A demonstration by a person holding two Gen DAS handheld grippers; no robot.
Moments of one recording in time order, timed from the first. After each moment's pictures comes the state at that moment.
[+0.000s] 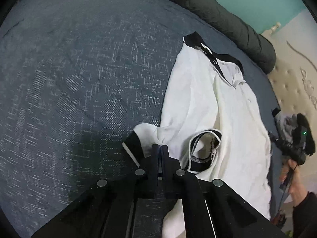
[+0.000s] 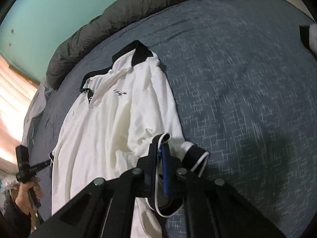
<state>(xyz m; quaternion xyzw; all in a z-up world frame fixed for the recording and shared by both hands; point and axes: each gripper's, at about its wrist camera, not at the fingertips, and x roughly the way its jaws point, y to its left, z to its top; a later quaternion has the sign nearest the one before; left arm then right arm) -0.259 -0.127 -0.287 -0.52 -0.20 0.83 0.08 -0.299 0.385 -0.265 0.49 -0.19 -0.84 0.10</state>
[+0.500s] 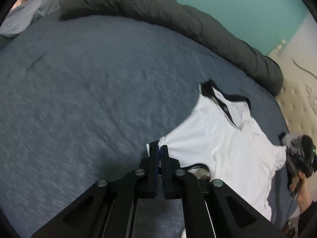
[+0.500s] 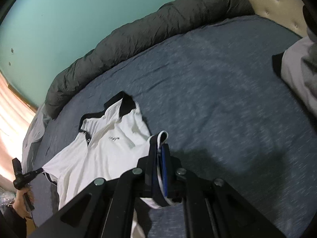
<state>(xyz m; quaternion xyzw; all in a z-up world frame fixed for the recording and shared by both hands) -0.280 -0.196 -0.217 -0.46 -0.19 0.87 0.02 -0.306 0.452 -0.203 0.42 -0.21 -0.88 0.05</state>
